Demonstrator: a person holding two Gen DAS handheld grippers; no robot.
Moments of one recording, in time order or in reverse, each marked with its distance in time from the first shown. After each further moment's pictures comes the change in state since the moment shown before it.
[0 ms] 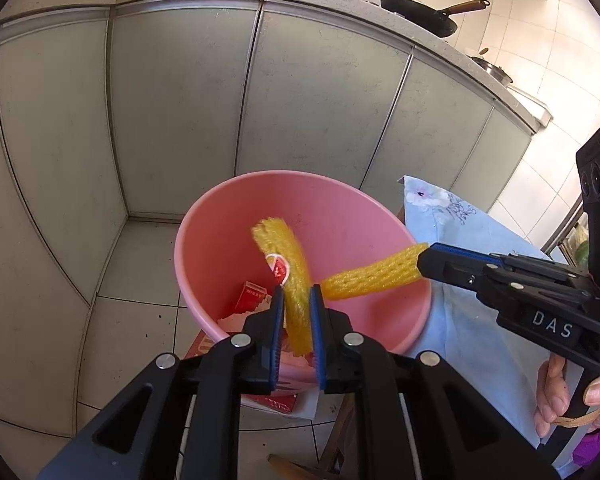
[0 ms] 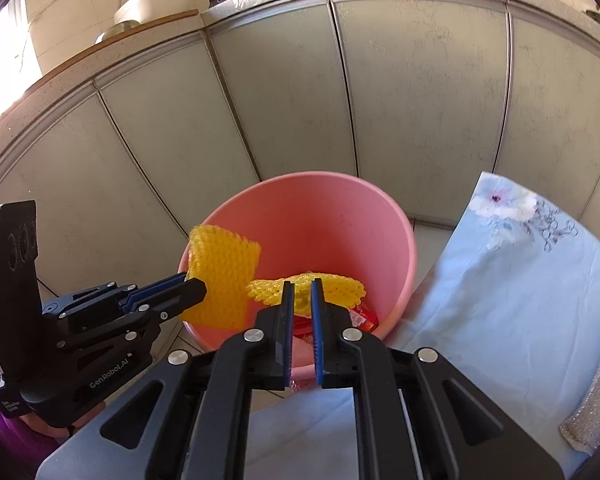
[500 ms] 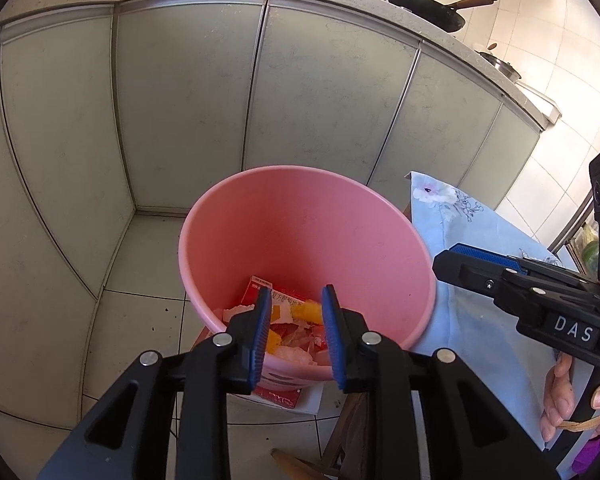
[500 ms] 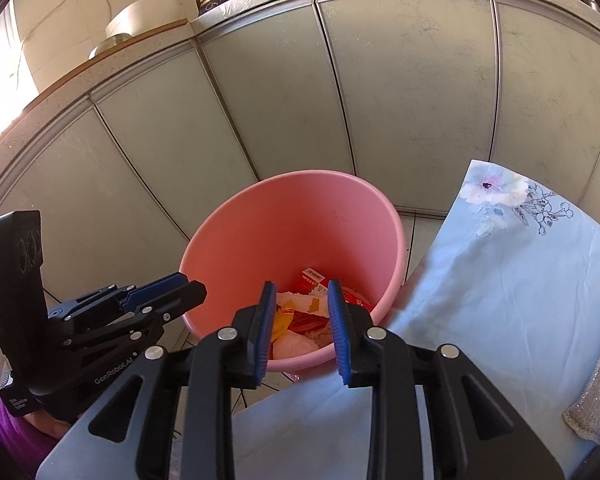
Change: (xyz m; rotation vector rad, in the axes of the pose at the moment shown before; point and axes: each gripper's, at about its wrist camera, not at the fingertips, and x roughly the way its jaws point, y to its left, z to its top) left arm -0.001 -0.003 0.002 -0.005 0.019 0.028; right arm -0.011 -0.011 -0.005 0.043 -0.013 0.016
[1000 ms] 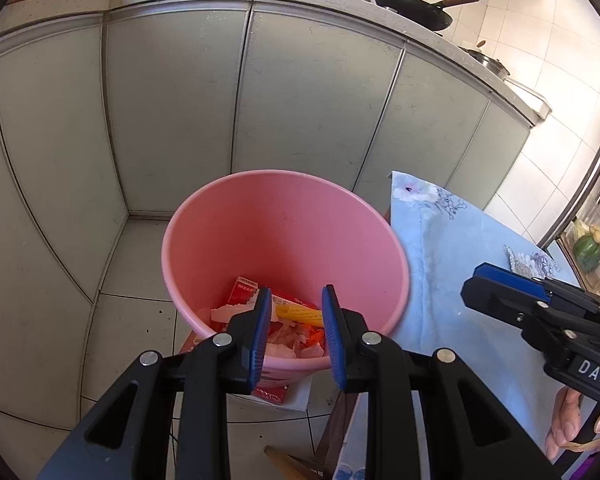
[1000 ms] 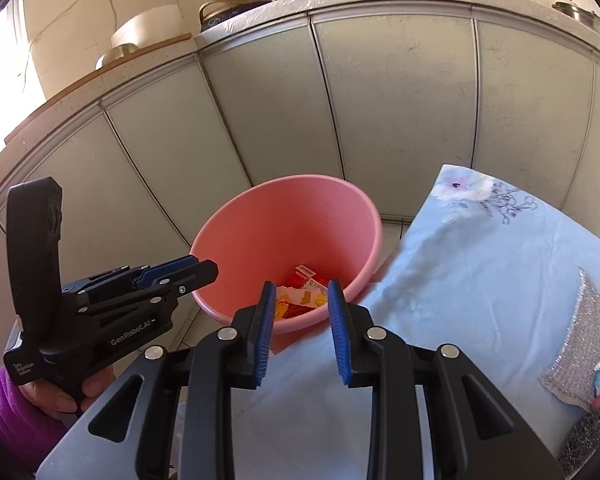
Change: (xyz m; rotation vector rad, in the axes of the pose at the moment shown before) left arm -0.012 -0.016 0.002 0.027 0.000 -0.026; right arm -0.048 0.001 -0.024 -0.004 -0.058 -0.033
